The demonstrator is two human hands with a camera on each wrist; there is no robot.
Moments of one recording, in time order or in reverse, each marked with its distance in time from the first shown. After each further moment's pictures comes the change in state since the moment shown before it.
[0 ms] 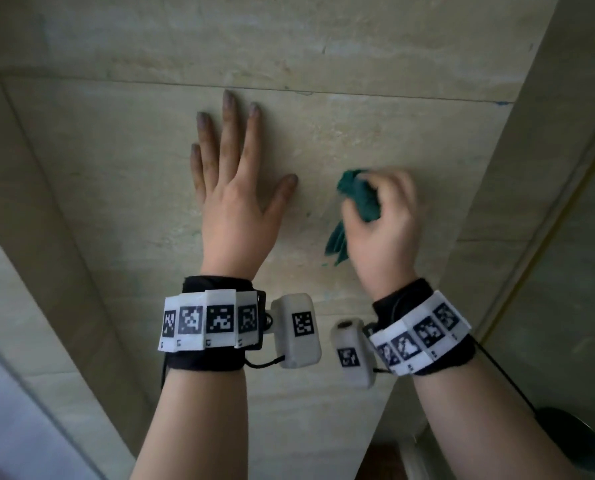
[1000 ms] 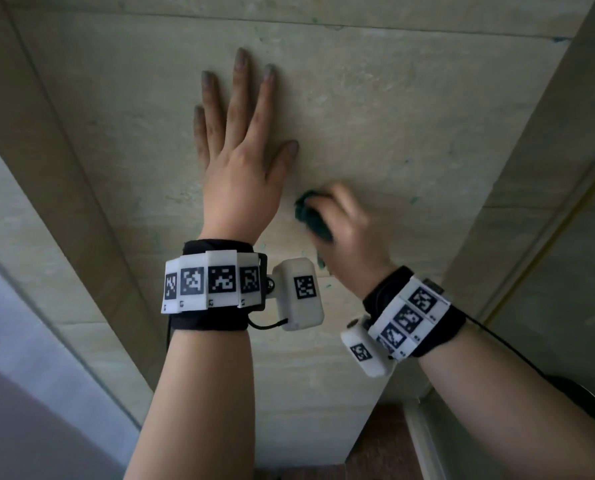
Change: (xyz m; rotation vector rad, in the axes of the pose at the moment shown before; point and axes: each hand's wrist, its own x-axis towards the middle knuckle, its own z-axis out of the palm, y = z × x) left_hand -0.013 -0.020 -0.009 0.092 -0.082 0.024; right_hand -0.058 -0.014 0.021 -0.027 -0.445 -0.202
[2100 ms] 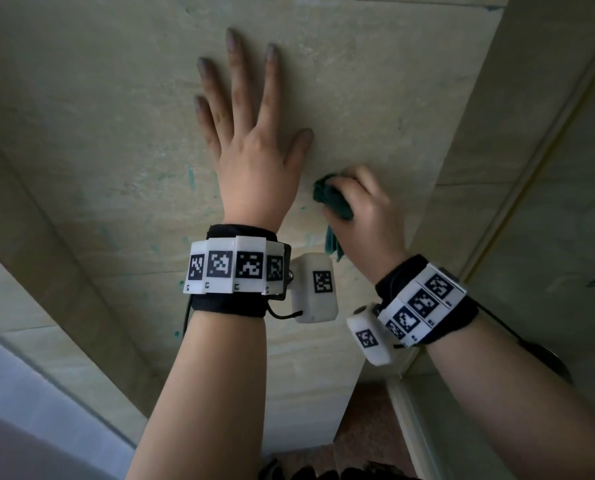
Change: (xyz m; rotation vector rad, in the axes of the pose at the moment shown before) left_hand -0.001 0.059 0.037 -0.002 0.023 -0.048; right_hand -0.024 0.036 -0.042 -0.044 0.027 0.185
